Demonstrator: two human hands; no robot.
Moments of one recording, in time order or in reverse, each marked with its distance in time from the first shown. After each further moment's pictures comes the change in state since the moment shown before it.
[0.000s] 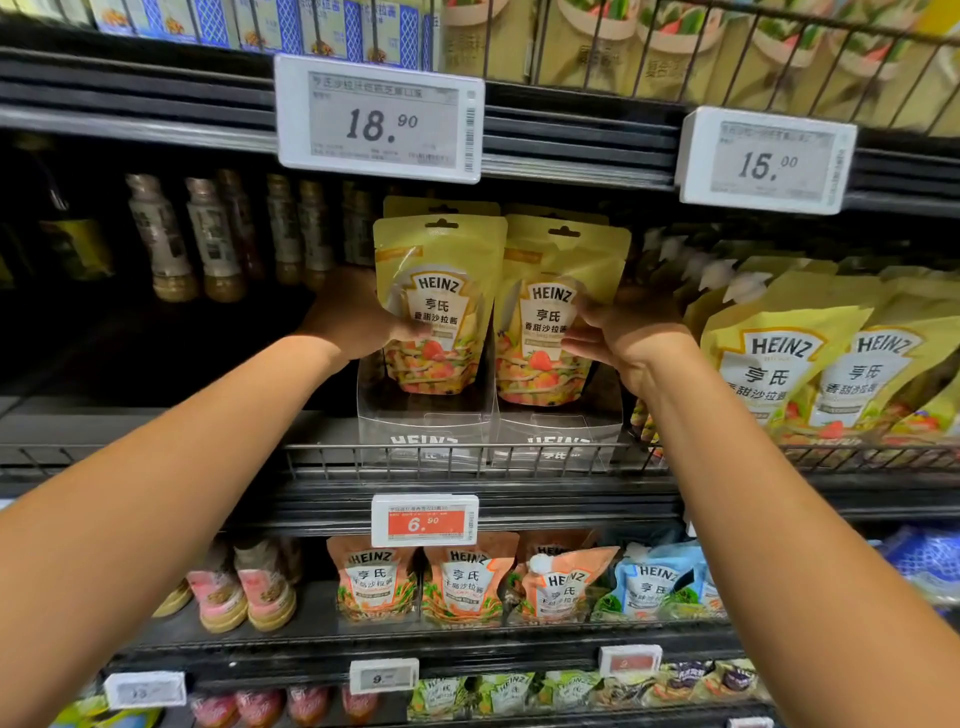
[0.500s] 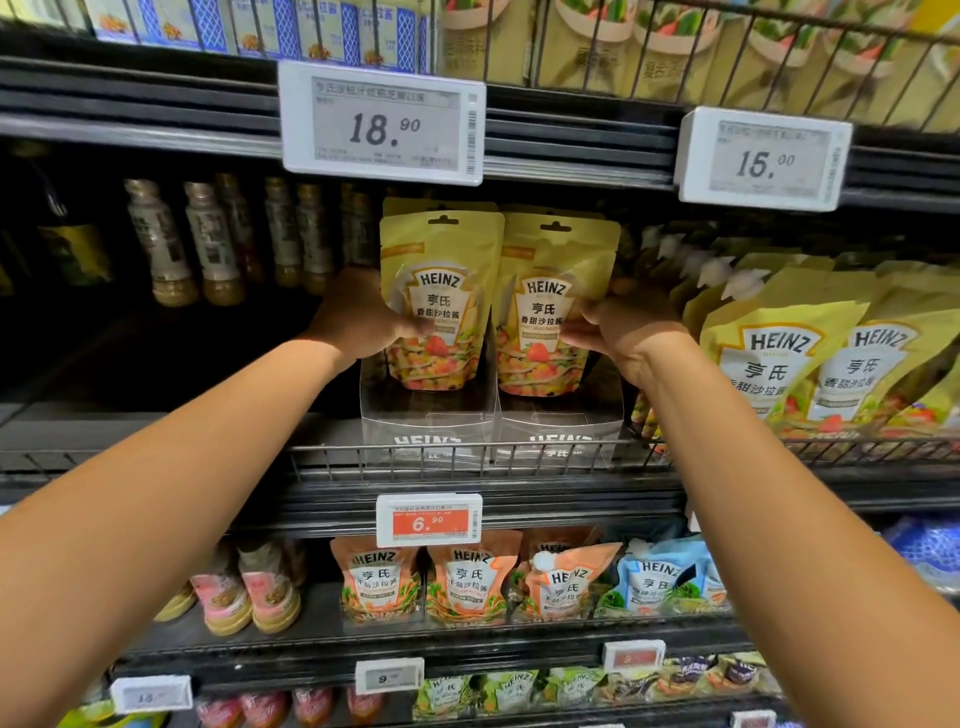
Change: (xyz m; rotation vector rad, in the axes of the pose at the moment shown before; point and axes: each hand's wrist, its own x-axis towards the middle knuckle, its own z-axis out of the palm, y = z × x) left_hand 0.002 0.003 0.003 0.041 0.006 0.013; right_hand 0.013 0.011 -0.006 -0.028 0.113 -0.223
